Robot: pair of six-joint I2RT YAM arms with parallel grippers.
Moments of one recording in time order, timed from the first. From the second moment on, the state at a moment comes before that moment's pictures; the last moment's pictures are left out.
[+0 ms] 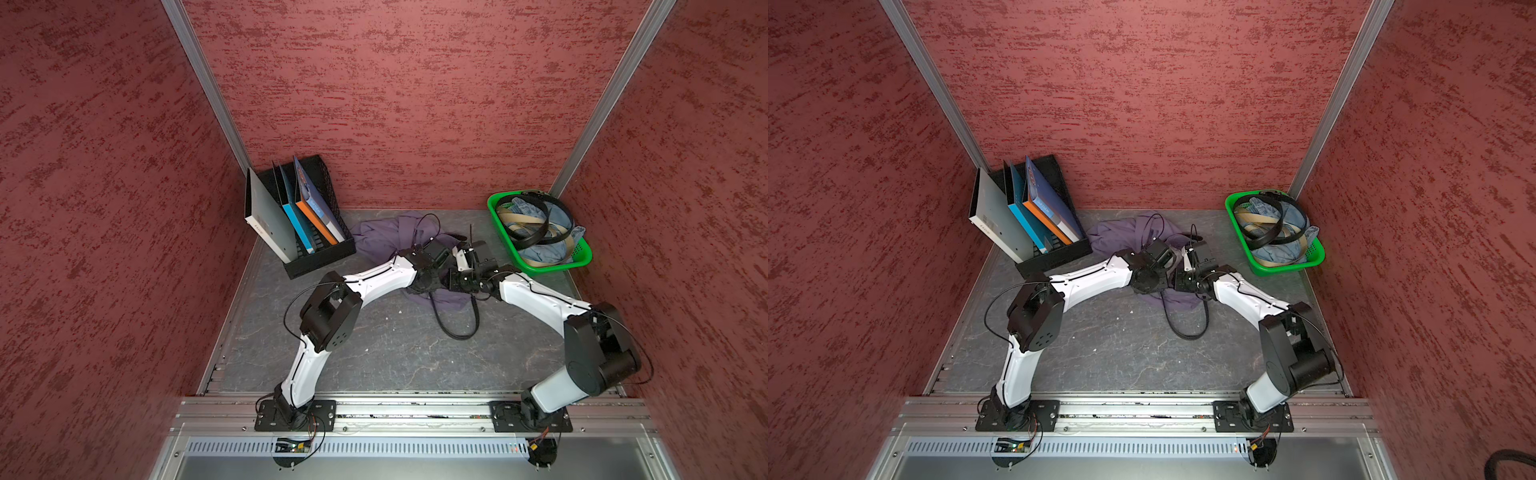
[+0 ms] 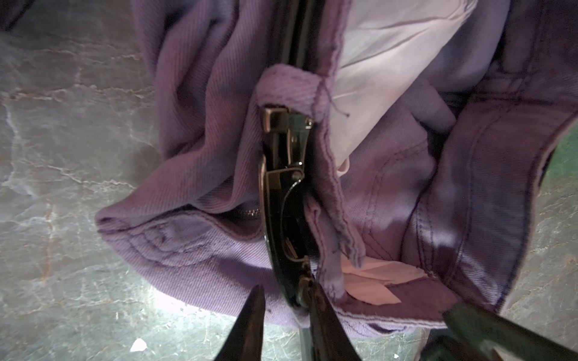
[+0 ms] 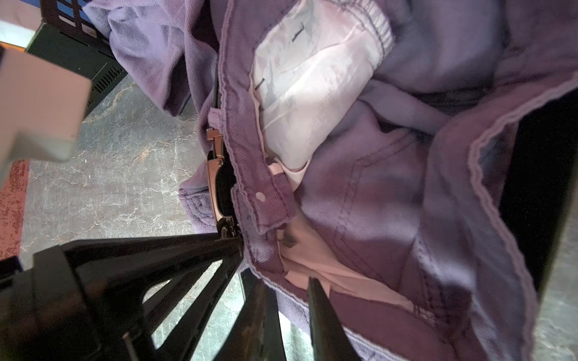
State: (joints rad) left arm -0.81 2.12 1.72 -0.75 -0.10 -0.92; right arm 0.39 1.57 1.00 -0.35 -0.23 0.46
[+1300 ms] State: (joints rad) left arm -0.79 2.16 1.76 -0.74 -0.06 -0.94; right arm 0.52 1.44 0.95 -0.51 -0.22 0.44
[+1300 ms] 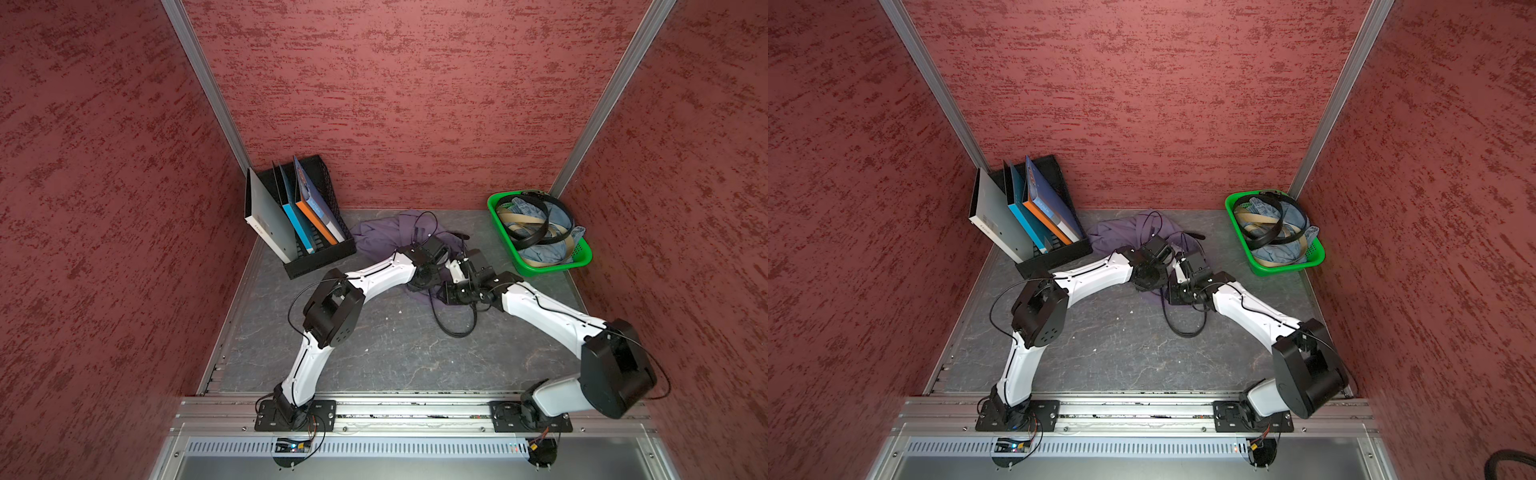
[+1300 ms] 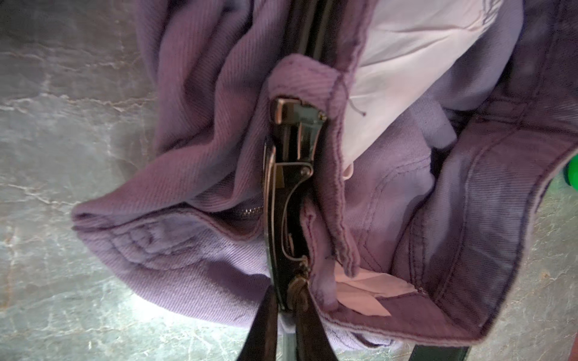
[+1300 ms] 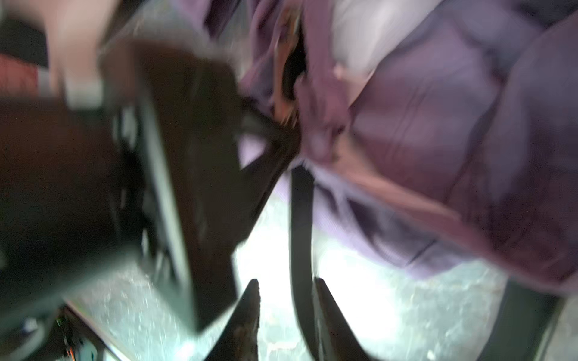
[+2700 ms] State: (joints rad) left arm -0.77 2.16 1.76 -0.74 -0.03 -0.95; right arm 0.63 1.55 0.73 -0.20 -0.09 0.56
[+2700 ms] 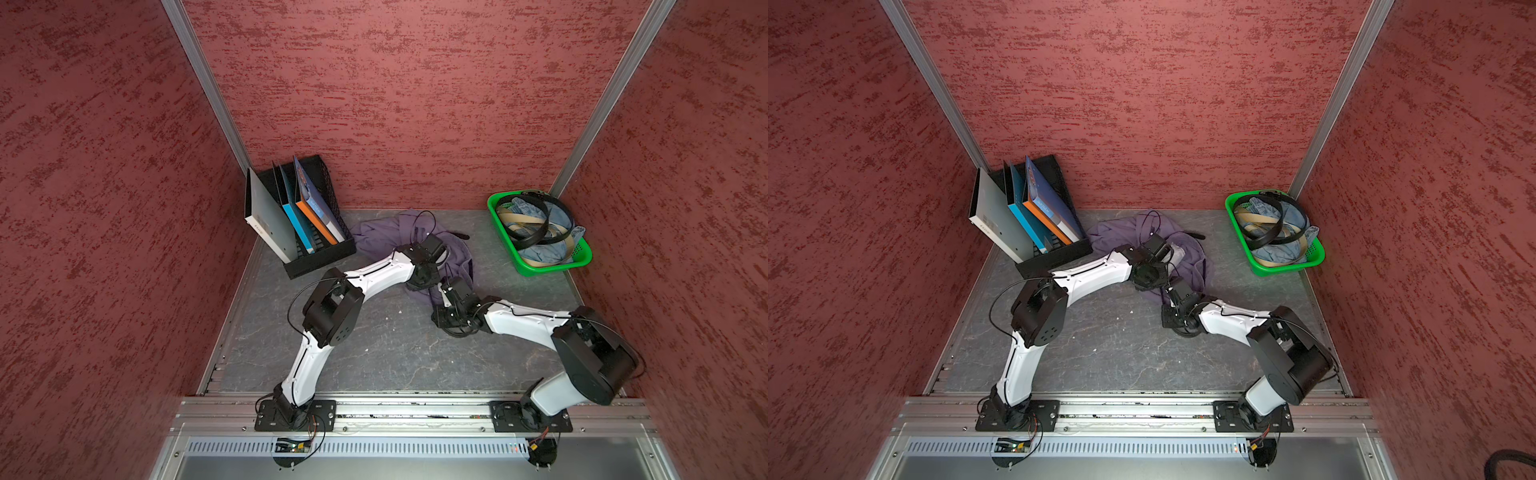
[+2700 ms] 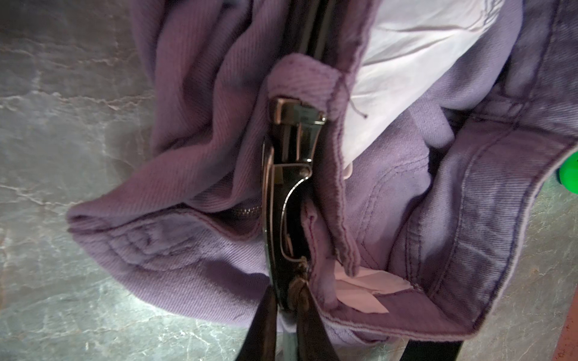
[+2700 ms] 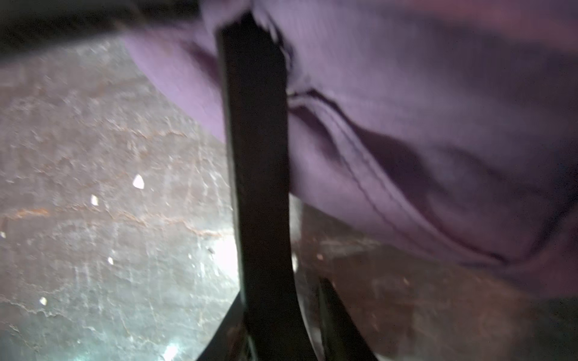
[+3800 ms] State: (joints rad) left arm -0.77 2.17 1.83 -0.75 0.02 -0.94; right arm 0.63 1.44 0.70 -0.20 -0.06 0.53
